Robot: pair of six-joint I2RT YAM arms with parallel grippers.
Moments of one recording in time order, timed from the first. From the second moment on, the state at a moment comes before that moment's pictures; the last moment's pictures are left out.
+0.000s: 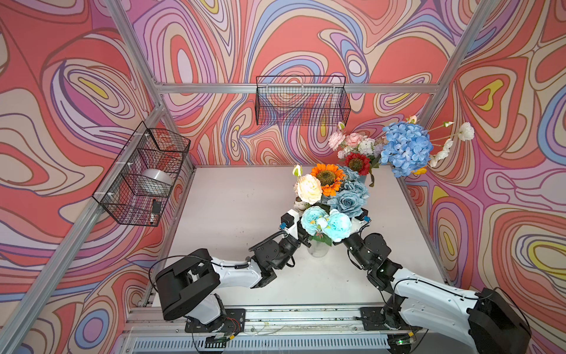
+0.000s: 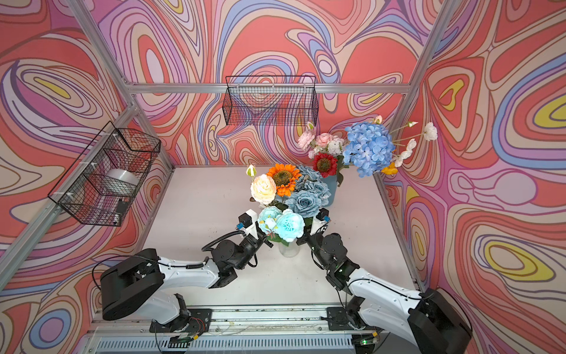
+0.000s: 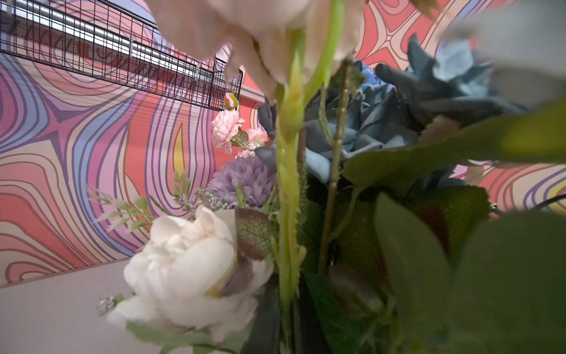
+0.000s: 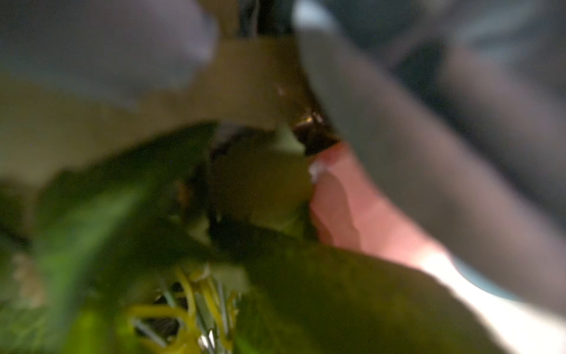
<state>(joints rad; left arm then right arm) -1.03 1.53 0.53 1.33 -0.31 -0.12 0.70 1.00 0.30 0.73 0.20 0.34</state>
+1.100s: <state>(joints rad) -1.04 1.15 0.43 0.82 -0.48 -0.31 0.70 0.76 0.29 0.27 -0.02 0.27</state>
